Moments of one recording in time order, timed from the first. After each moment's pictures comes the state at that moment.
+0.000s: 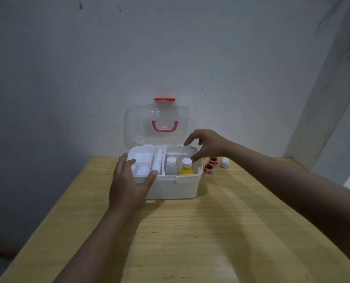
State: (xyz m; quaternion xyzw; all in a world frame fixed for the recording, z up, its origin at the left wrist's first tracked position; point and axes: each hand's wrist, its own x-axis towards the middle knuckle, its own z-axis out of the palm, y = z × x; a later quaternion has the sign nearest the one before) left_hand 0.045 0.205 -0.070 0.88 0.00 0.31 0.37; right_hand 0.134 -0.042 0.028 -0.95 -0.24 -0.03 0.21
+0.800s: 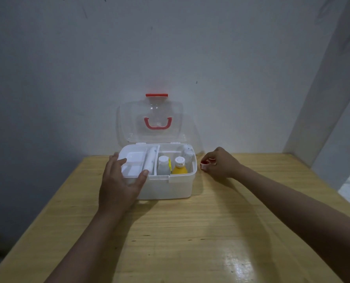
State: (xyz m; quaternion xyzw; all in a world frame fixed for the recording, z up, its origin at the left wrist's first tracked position) left_hand 0.046 0.201 -0.070 0.88 0.01 0.32 0.35; right_hand 0.148 -0.102 -0.068 -0.97 -0.09 -0.05 0.23
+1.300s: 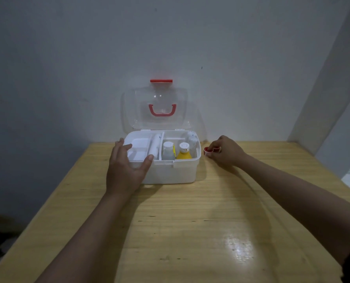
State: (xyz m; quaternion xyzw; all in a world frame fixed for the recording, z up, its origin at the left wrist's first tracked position) left_hand 0.046 0.201 -0.070 0.88 0.00 0.32 0.36; right_hand 0.142 -0.103 -0.069 -0.97 -0.08 -0.09 0.21
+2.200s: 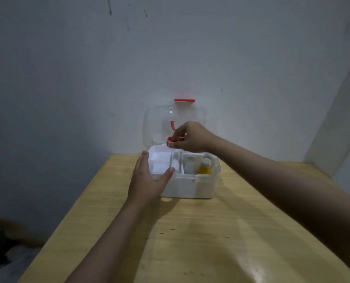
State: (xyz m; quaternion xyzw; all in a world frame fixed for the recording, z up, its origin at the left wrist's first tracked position) left_hand 0.040 0.210 -0.058 0.87 0.01 0.22 0.45; right_hand 0.108 0.059 0.057 -0.93 -0.27 -0.07 0.23
